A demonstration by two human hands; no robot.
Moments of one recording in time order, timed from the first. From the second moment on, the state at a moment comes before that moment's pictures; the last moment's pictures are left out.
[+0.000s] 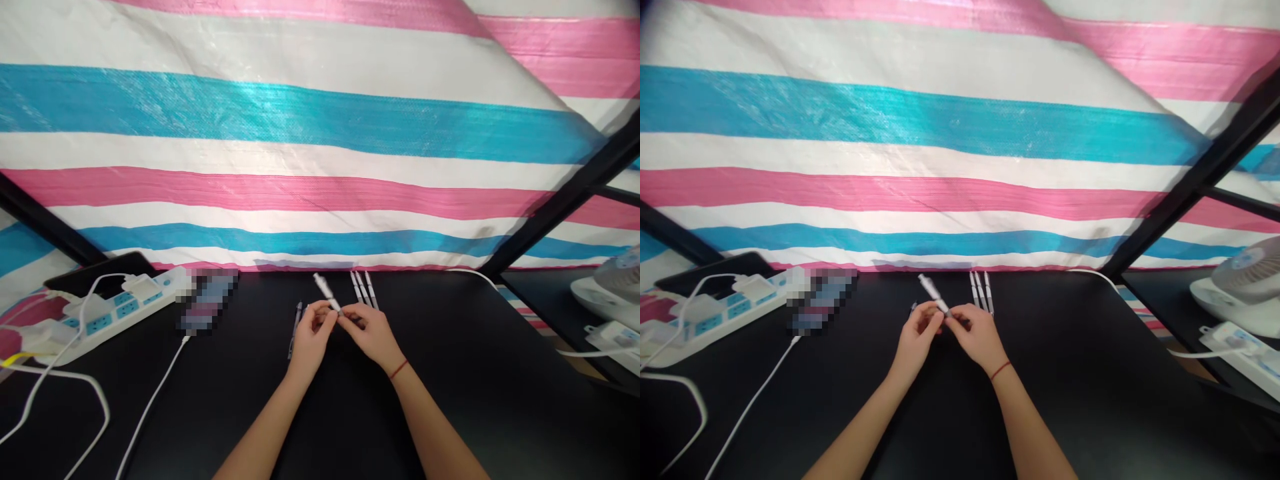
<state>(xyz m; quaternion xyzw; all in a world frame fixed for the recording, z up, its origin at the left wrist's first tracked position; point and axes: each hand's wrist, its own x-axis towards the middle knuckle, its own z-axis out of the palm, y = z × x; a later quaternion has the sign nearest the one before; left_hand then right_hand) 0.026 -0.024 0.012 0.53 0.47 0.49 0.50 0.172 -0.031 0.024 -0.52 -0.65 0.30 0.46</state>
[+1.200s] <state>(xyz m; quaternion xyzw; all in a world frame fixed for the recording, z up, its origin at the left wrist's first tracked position) -0.004 -0.016 0.021 0.75 0.63 0.17 0.09 0.183 -0.021 0.008 -0.62 -0.65 0.08 0.44</state>
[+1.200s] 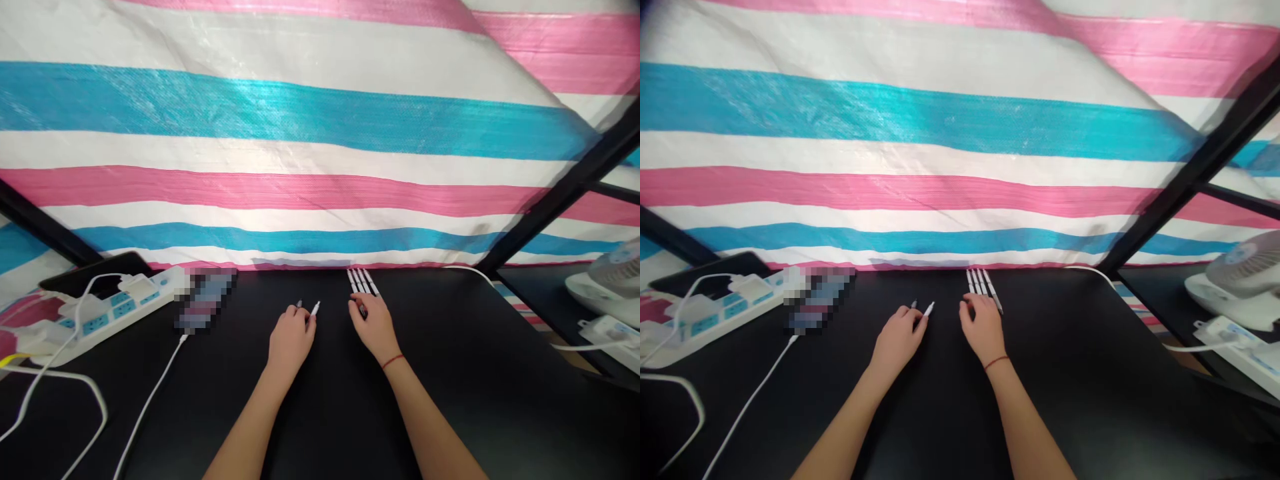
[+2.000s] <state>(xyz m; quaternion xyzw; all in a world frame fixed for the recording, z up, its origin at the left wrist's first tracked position) 0.011 -0.018 0.027 0.70 0.52 0.36 0.34 0.190 -0.015 0.014 -0.55 -0.39 0.47 0.57</state>
